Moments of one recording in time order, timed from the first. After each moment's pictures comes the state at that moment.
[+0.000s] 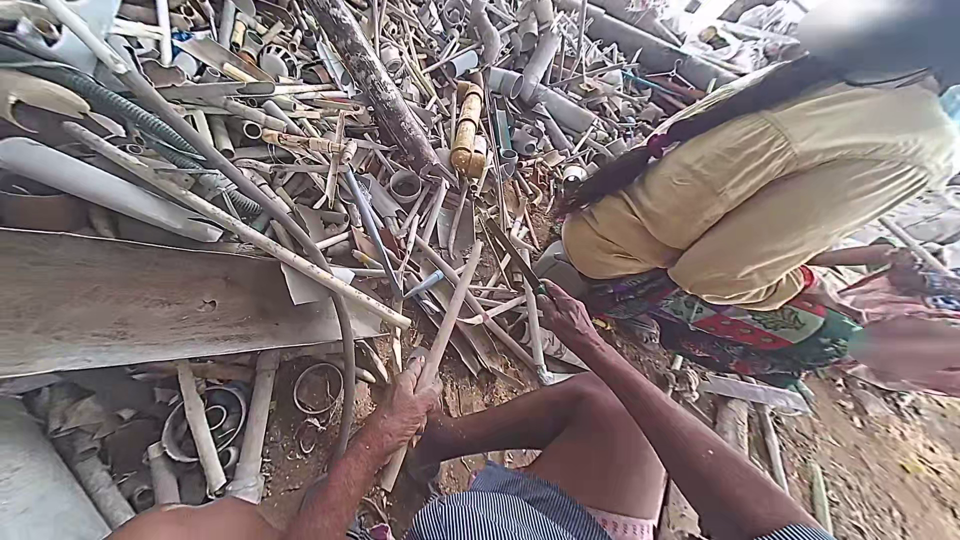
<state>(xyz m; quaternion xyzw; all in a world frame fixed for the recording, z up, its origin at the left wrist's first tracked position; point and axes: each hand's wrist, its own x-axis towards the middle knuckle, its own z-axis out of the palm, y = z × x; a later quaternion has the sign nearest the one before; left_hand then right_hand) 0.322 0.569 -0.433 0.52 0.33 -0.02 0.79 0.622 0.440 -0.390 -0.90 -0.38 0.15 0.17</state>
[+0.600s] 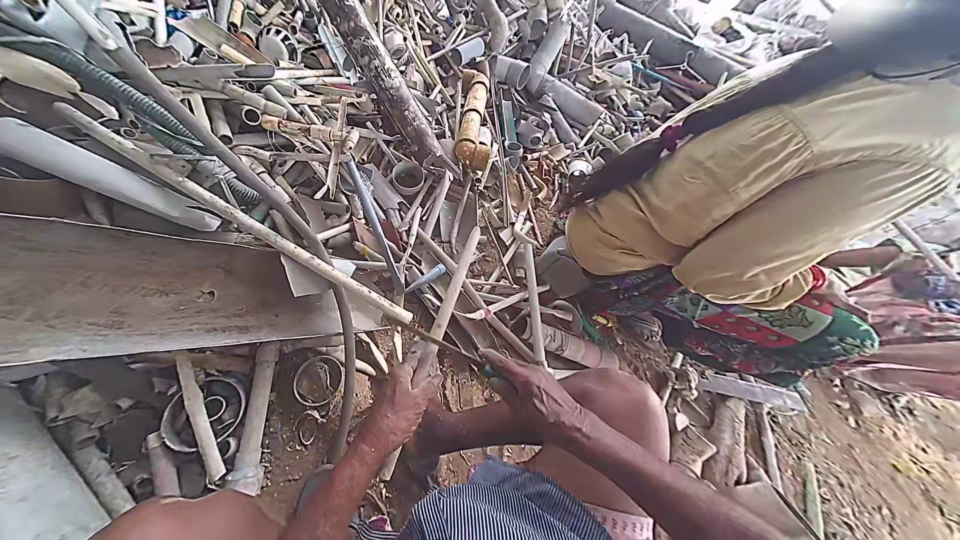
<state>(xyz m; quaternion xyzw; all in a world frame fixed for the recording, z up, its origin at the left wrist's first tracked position) 0.323 0.573 -0.432 0.64 0.37 -0.02 0.67 0.509 0.416 -0.394 -0.78 -0.58 0.19 0.13</state>
